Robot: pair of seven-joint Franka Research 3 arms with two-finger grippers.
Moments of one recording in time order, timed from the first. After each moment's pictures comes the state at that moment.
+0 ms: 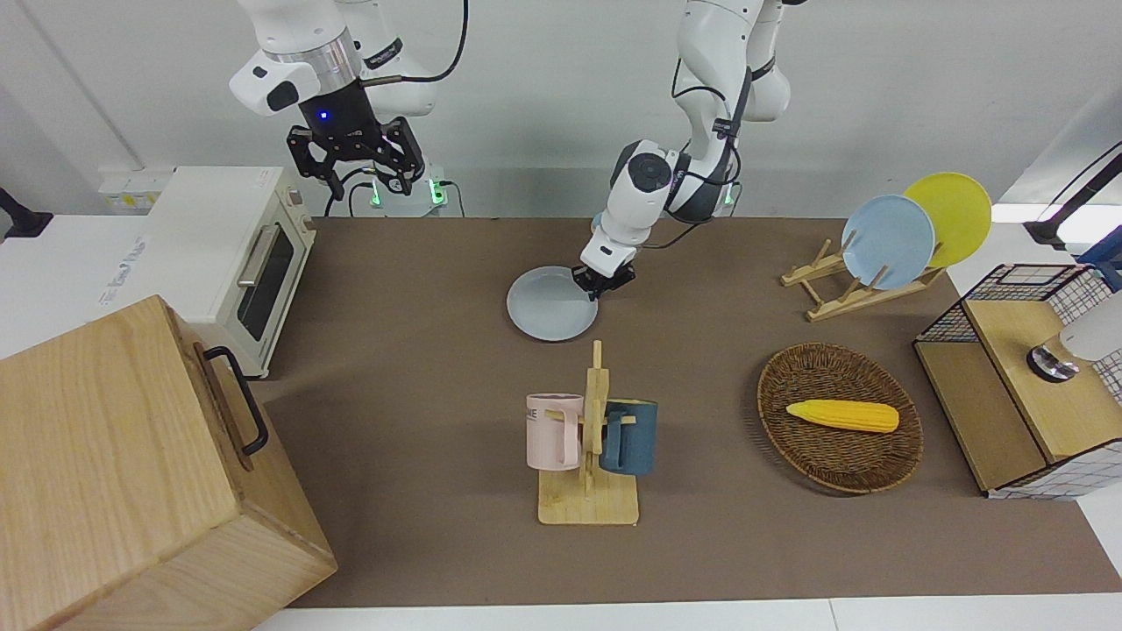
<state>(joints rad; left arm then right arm) -0.34 0.10 -0.31 -2.34 -0.25 2.49 -0.59 -0.21 -0.06 0.37 -1.54 0.10 1.52 0.18</state>
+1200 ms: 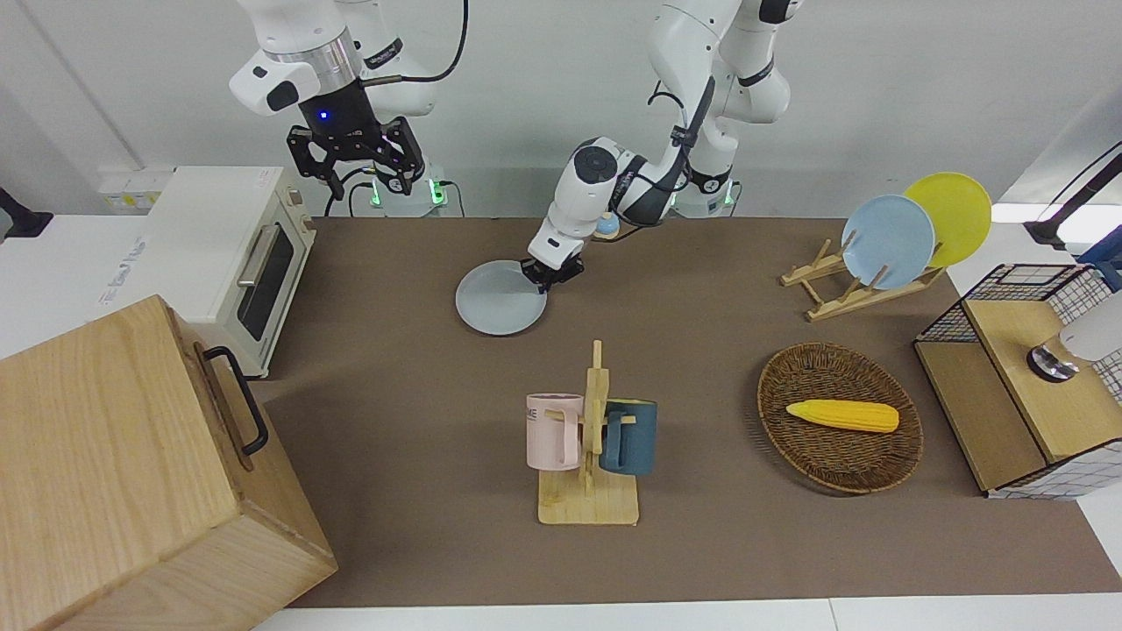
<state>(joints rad) -0.43 0.21 -0.38 -2.20 -0.25 2.52 -0.78 -0.21 -0.06 0.37 -1.54 0.10 1.52 0.18</state>
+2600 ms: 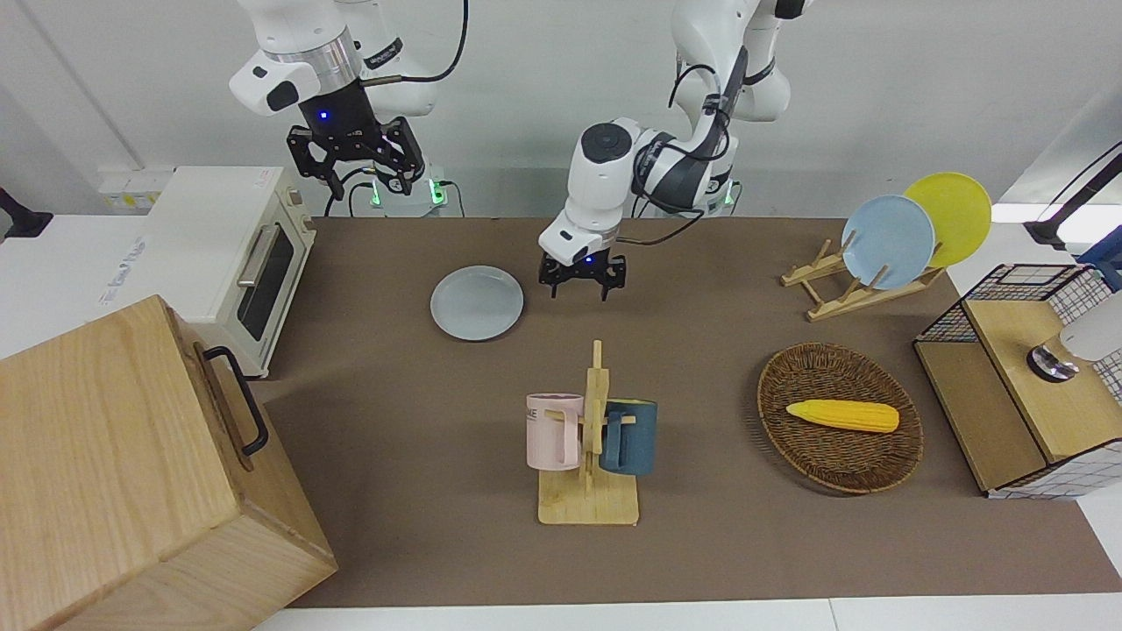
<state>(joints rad) -0.32 0.16 -0.34 -1.99 0.01 2.19 -0.58 -0.21 -0.06 0.37 -1.54 0.10 1.52 0.18</state>
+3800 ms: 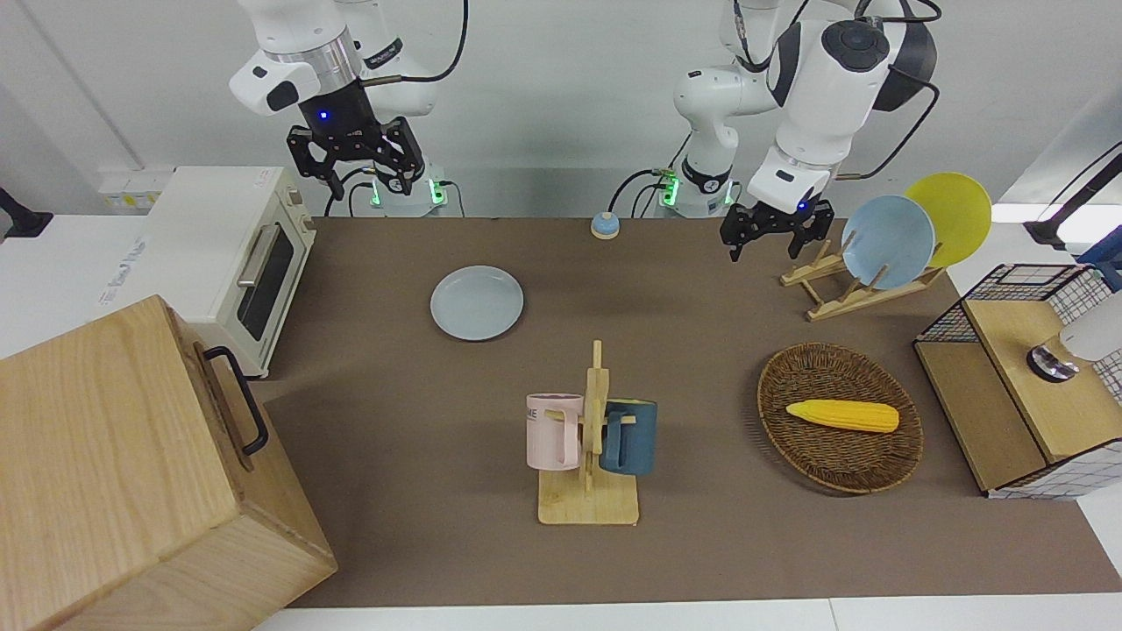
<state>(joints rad) 0.12 -0.07 -0.33 -1.83 0.02 1.76 -0.18 -0.21 -0.06 0.37 -1.54 0.10 1.52 0.18</state>
